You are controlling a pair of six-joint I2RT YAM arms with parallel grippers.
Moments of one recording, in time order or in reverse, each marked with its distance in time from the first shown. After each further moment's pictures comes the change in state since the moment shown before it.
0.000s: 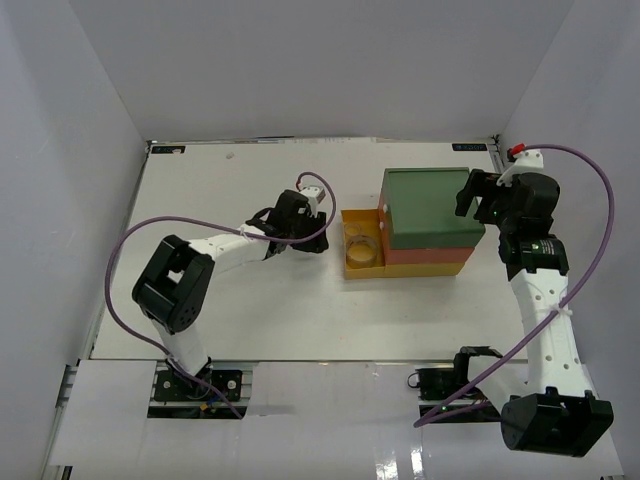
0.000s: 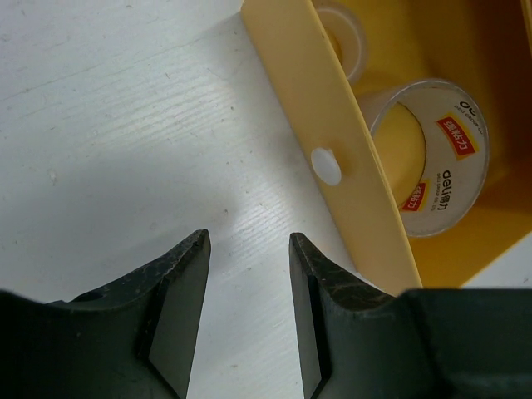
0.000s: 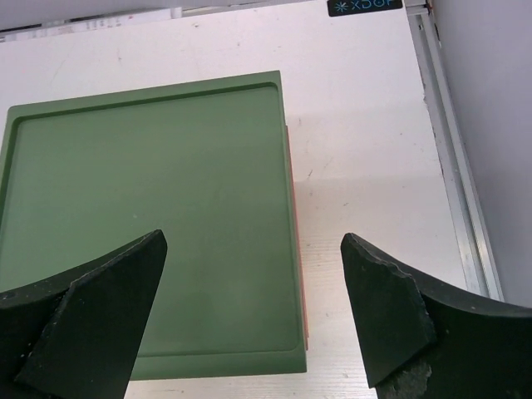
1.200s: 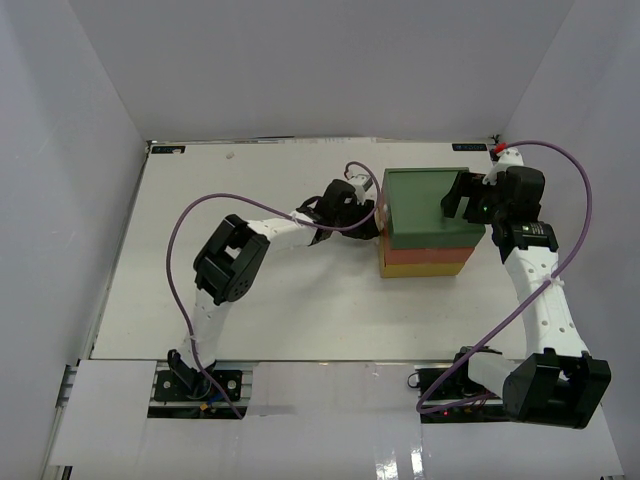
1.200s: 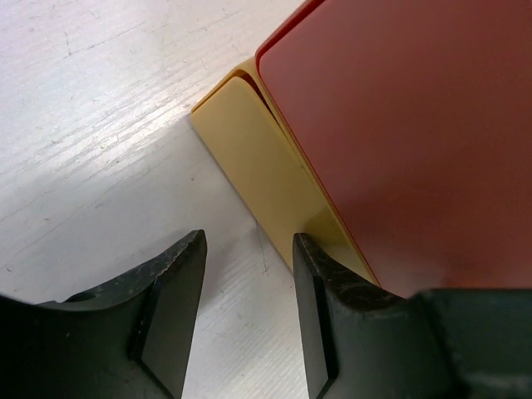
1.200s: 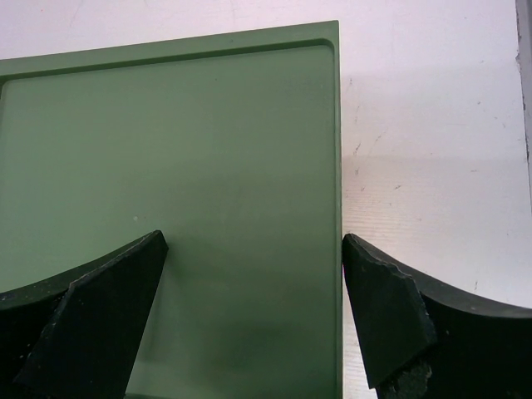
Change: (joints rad) left arm -0.126 0.421 0.431 0.134 0.090 -0.101; right arm 0.000 0.151 0.002 0.009 -0.130 0.014
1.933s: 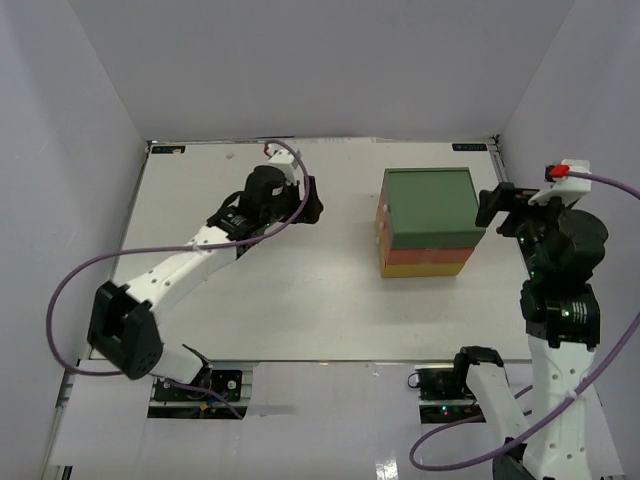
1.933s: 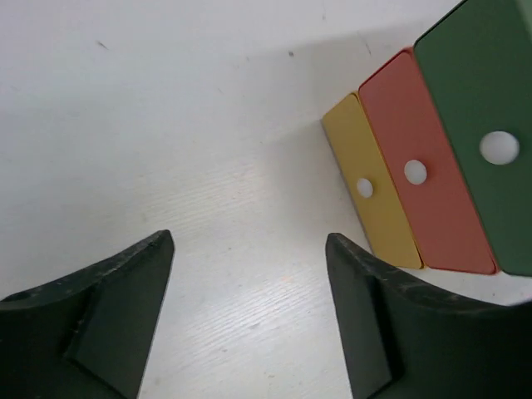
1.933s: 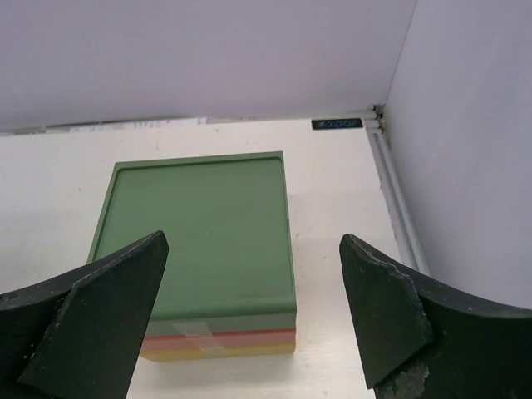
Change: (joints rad) left arm 0.124 -0.647 -0.315 -0.239 -0.240 0.058; right arm 0.000 -0.397 0.119 -0.108 0.138 -0.049
